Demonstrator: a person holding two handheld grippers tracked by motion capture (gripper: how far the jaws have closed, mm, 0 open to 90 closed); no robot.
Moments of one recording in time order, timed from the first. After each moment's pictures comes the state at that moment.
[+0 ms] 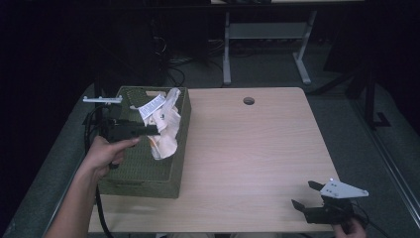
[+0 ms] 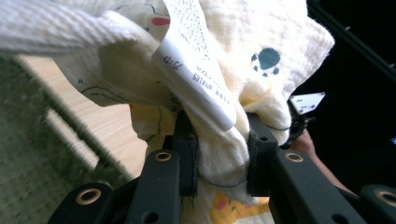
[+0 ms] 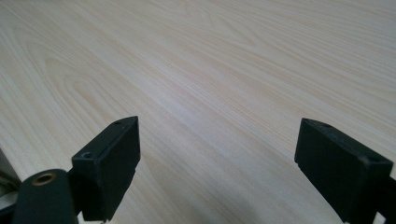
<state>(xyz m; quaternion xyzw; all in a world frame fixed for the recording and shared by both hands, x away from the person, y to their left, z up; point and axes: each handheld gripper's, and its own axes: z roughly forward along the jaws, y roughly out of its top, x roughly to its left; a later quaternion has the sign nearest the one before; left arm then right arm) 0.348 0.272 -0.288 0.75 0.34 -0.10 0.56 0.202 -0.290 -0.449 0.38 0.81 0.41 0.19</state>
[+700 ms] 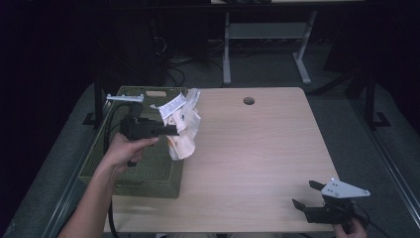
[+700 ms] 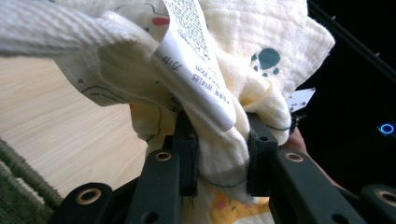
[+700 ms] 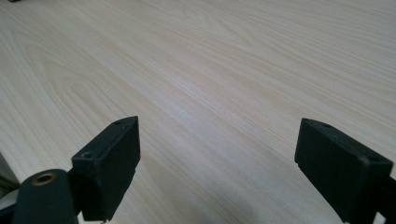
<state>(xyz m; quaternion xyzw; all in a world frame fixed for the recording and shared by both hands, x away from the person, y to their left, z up) 0.355 0.225 -0.293 0.76 0.32 -0.12 0.55 0.202 -0.292 -0.448 0.39 0.81 0.41 0.19</state>
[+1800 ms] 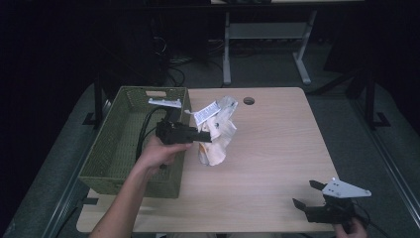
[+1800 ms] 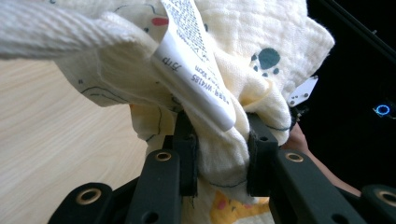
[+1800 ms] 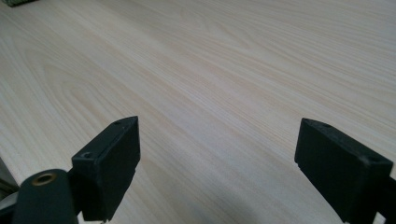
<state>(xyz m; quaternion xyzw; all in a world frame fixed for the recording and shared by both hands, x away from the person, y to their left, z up) 0.359 0.147 -0.313 0.78 0.28 -0.14 0.54 0.202 -0.293 -0.448 0.39 0.80 0.41 0.19</state>
